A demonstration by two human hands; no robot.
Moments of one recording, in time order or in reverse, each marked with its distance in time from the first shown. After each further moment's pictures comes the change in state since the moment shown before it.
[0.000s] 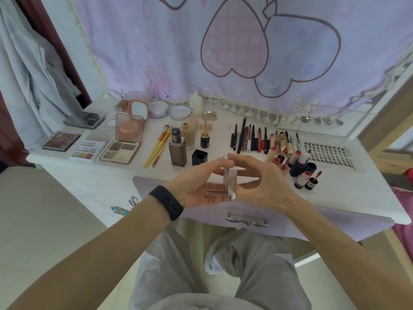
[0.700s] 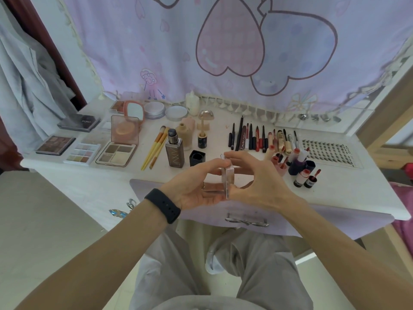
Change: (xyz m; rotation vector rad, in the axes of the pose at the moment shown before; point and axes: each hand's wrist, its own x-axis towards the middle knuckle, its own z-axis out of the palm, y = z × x) left_hand -0.004 0.002 0.001 -0.067 0.013 -0.006; right_hand 0.005 -0.010 0.008 -0.142 0.064 0.001
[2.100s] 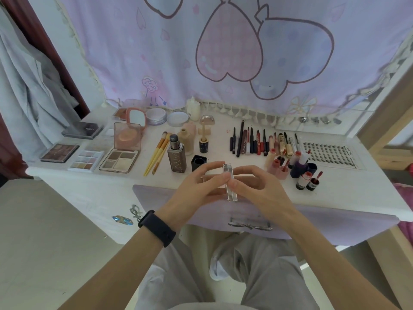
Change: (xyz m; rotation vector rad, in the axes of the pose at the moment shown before) left_hand -0.005 -0.025 -0.006 0.132 0.012 0.418; right_hand -0.017 -0.006 0.008 0.382 0.060 0.251
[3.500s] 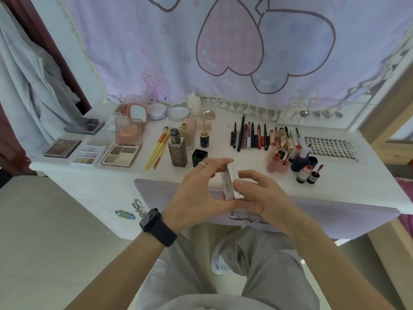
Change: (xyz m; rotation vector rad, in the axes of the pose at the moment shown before) left_hand -0.014 -0.012 0.002 0.849 0.069 0.552; right_hand -0.011 0.002 0.005 0.498 -0.106 0.283
